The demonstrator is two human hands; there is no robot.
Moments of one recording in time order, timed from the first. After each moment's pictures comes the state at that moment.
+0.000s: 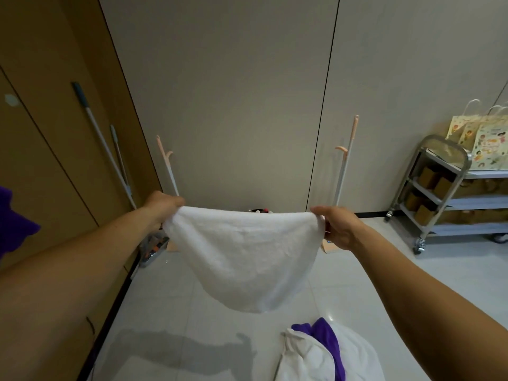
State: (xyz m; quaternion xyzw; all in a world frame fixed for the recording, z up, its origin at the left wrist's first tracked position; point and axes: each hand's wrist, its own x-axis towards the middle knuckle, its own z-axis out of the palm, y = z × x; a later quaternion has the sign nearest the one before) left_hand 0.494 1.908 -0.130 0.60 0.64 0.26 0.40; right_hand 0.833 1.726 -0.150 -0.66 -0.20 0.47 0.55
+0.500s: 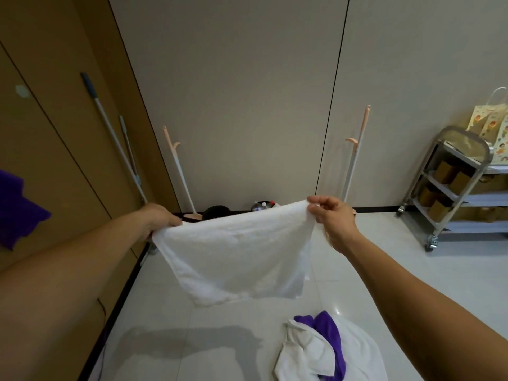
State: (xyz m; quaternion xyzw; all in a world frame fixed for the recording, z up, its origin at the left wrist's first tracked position) left_hand 0.481 1.891 -0.154 0.57 0.70 0.12 0.41; right_hand 0.835 1.724 -0.176 -0.62 -0.31 0.36 0.63
